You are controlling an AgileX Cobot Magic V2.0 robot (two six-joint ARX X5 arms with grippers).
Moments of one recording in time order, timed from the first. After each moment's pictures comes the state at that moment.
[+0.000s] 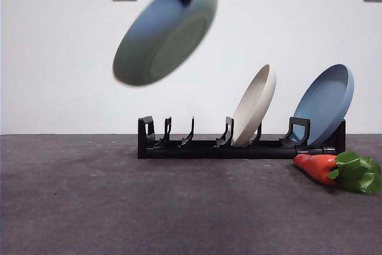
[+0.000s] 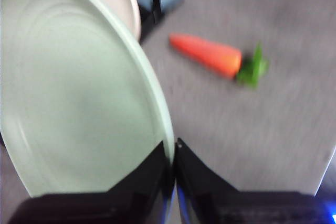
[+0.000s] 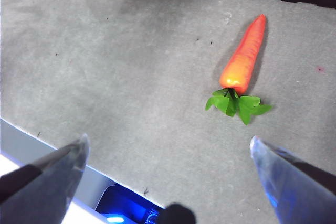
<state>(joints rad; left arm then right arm) -0.79 1.48 1.46 -0.78 -0.02 0.21 0.14 0.73 0.92 -1.01 -0.39 -0.09</state>
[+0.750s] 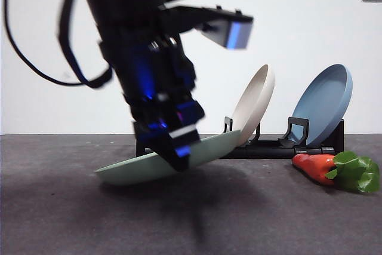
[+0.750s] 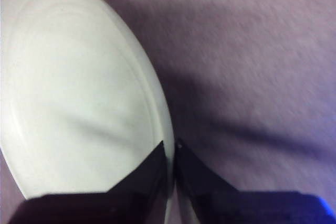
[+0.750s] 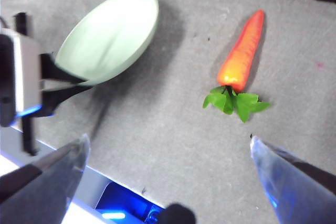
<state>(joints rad) -1.00 1.65 0.99 -0.39 -0.34 0.38 0.14 0.77 0.92 -1.01 -0.39 -0.09</state>
